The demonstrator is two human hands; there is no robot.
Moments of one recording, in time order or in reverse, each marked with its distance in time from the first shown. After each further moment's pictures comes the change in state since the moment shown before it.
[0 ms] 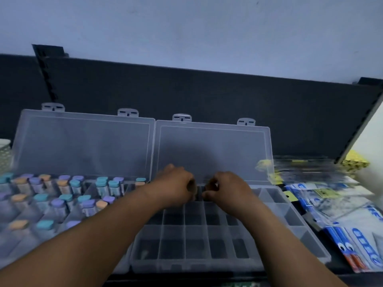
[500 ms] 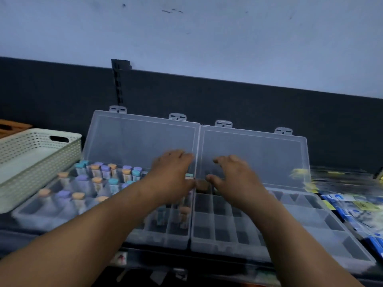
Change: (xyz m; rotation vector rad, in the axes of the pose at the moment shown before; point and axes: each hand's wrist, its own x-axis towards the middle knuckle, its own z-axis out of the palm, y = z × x) left_hand -0.094 -0.075 -0.031 0.029 0.350 -0.083; right_hand -0.031 -0.104 0.008 -0.086 0.144 -0.211
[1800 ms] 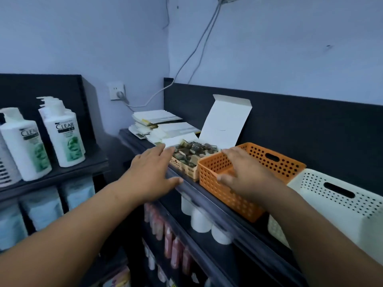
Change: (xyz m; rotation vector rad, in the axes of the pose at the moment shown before) left_hand -0.355 -0.515 -0.216 0.278 0.205 -0.820; right_hand 0.055 -0.619 0.178 0.116 -0.231 -0.803
